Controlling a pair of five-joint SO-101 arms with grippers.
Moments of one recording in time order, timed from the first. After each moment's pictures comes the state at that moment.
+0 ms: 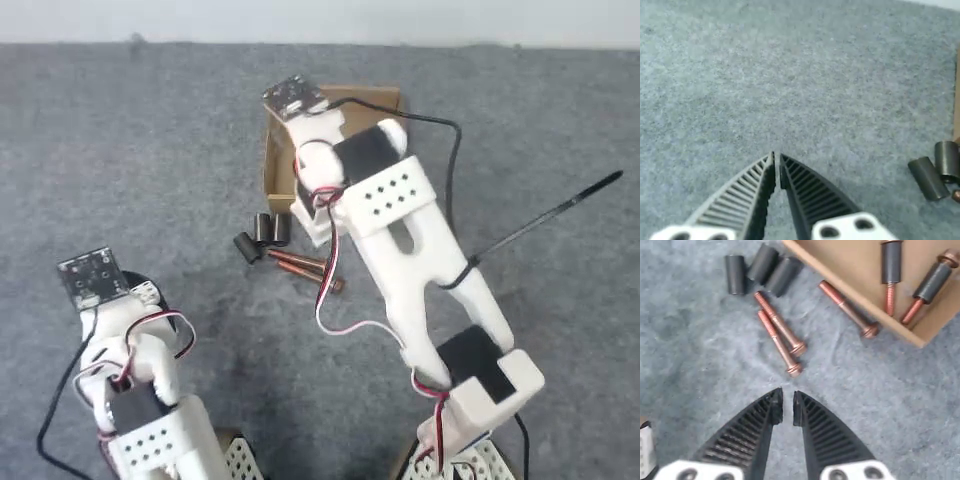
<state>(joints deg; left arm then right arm) -30.9 -95.4 92.7 52.4 4.0 -36.3 6.9 -22.0 99.6 3.4</state>
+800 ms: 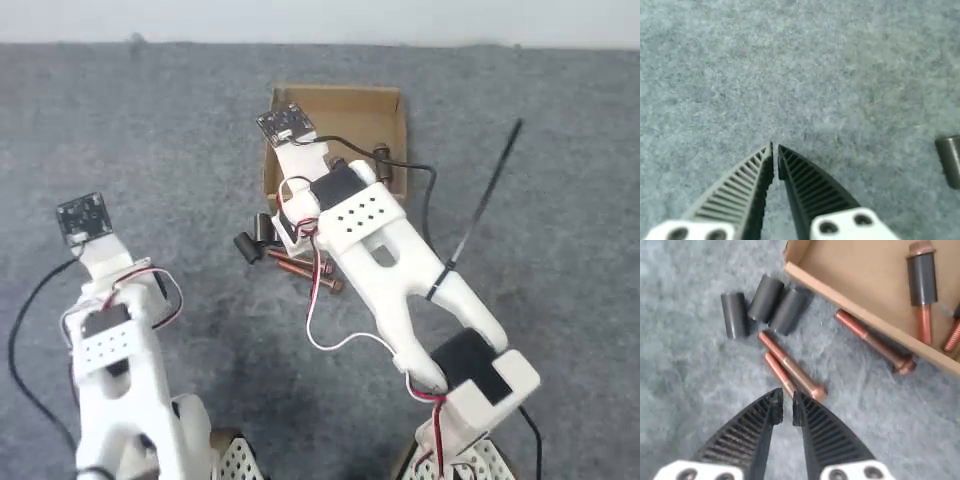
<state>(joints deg) -30.9 -37.0 72.7 33.9 4.2 -39.0 9.1 -0.8 70.2 -7.3</state>
